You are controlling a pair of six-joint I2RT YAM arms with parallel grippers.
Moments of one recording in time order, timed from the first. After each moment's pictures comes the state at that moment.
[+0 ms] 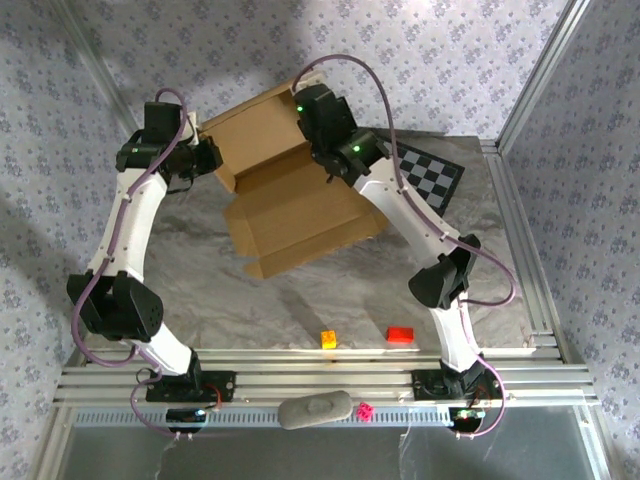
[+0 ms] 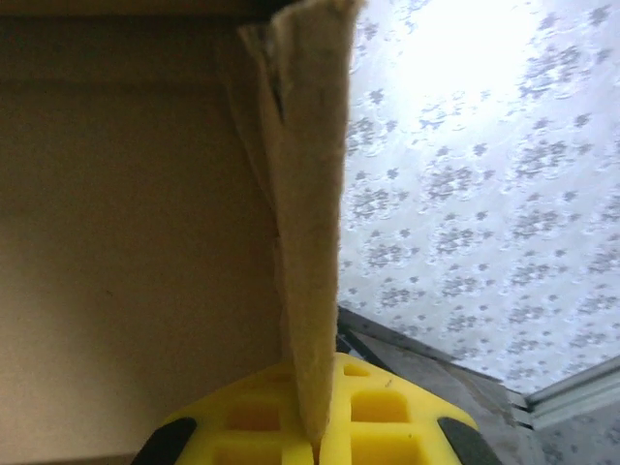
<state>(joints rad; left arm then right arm) -0.09 1.61 1.74 -0.89 0.23 -0.37 0.75 2.09 2.43 -0.72 0.76 -0.17</state>
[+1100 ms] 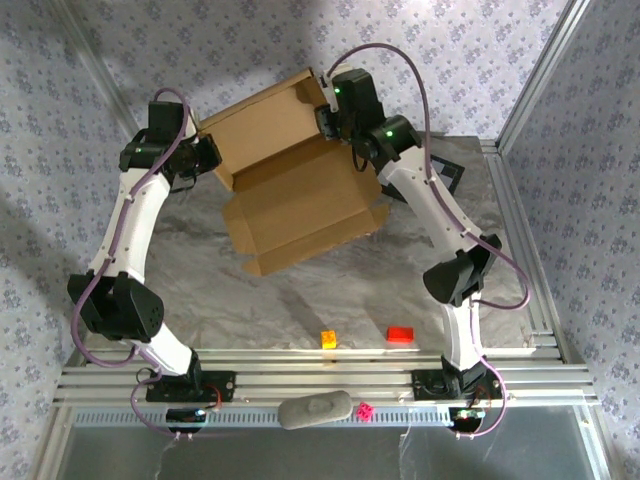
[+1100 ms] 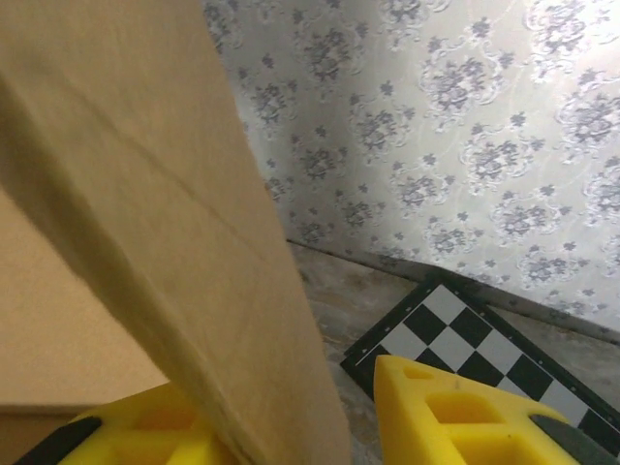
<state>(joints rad) -0.11 1.61 1.74 -0.88 0.14 -0.44 0.59 2.02 2.40 -0.82 0.25 0.06</state>
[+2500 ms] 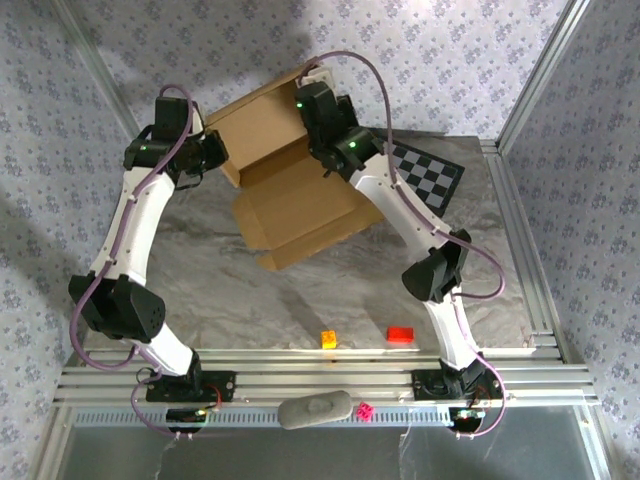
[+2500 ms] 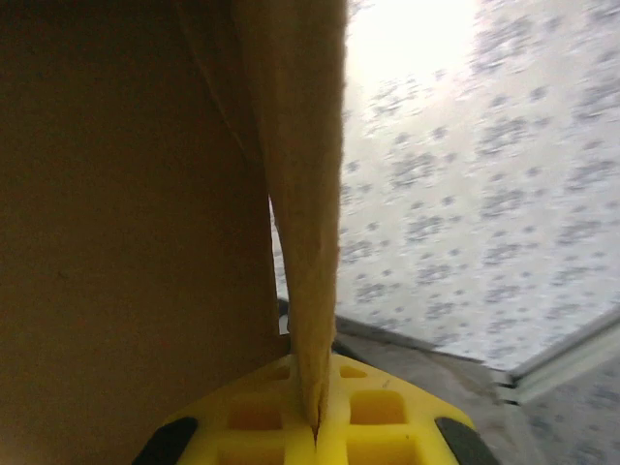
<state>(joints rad) -0.15 1.62 1.79 -0.91 0.11 -0.48 0.69 2.16 2.50 -0.74 0.75 -0.09</state>
